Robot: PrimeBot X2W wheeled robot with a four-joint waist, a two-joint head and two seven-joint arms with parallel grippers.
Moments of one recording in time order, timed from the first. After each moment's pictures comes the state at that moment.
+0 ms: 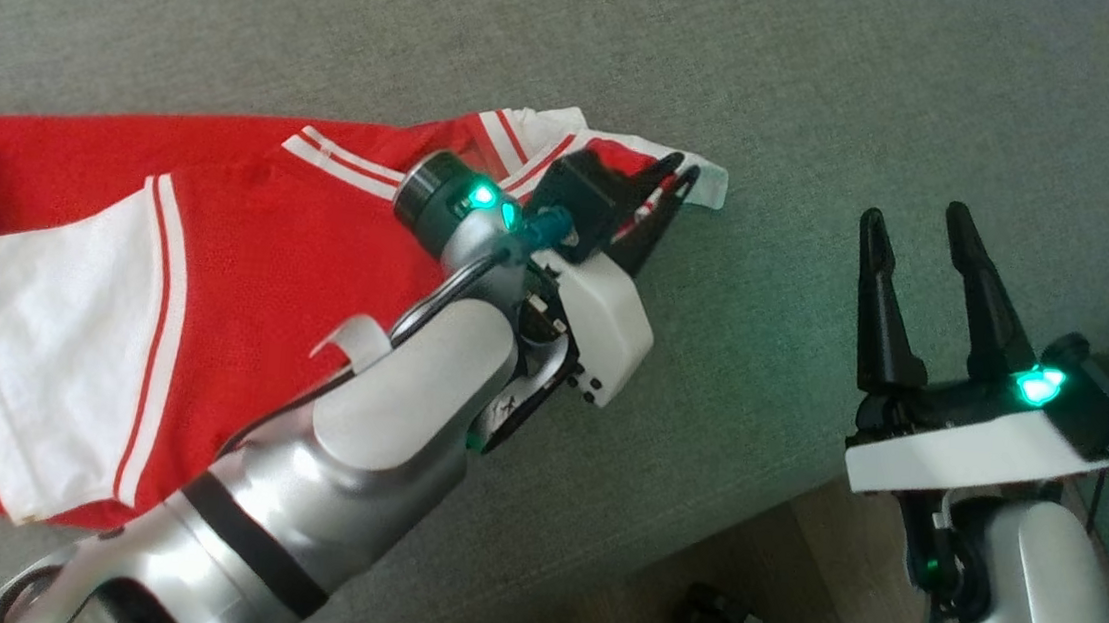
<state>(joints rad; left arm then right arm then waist) -0.81 0.05 -0.96 0.50 -0.46 0.07 -0.07 -0.17 -0.05 0.12 -0.02 0.27 0.13 -0.08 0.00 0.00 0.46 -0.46</state>
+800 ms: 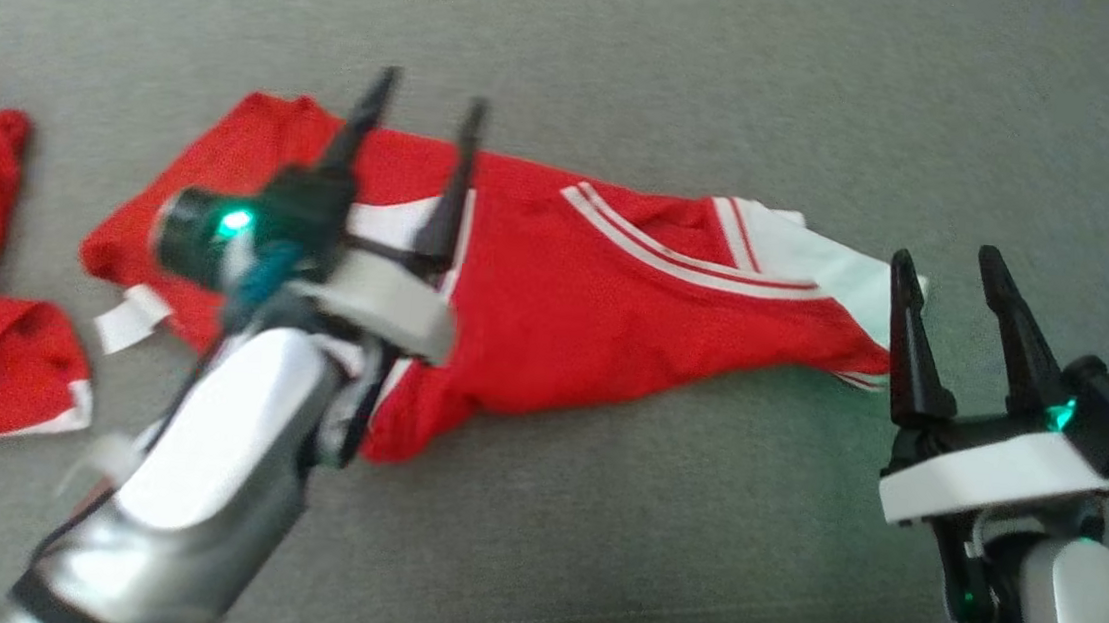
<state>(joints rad) -0.58 0.25 -0.70 0.25 -0.43 0.28 -0.25 -0.11 -0.05 0.04 -0.05 0.18 0.13 0.03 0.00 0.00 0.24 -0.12</state>
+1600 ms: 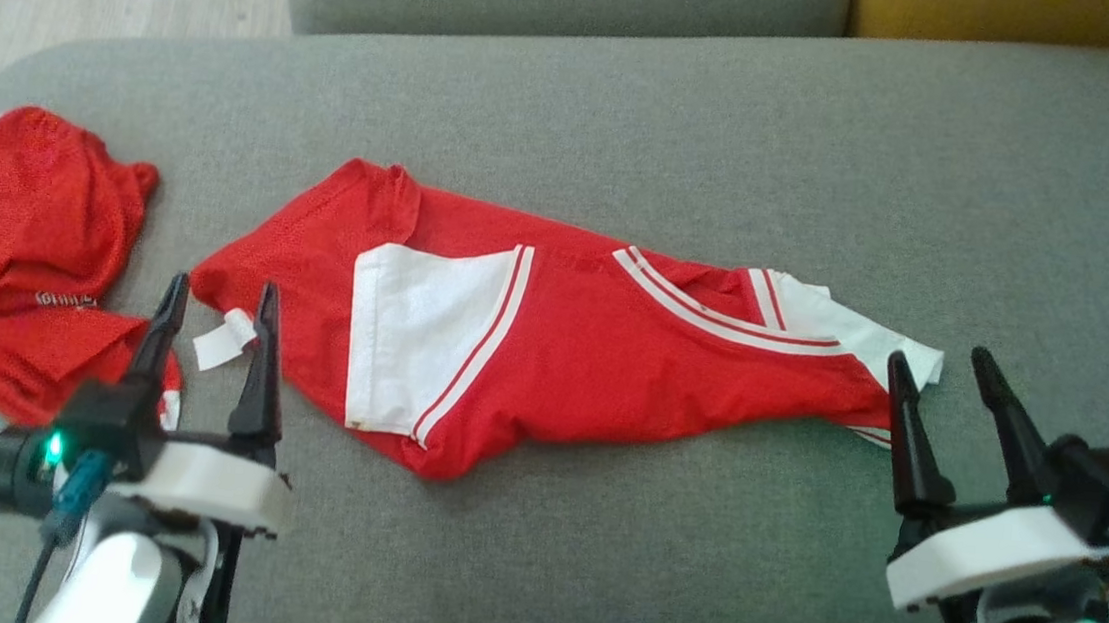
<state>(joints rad) -0.10 0.30 -0.35 0.06 -0.33 0.26 -0.25 0.02 -0.07 0.02 -0.07 0.17 0.13 0.09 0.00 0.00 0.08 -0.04</state>
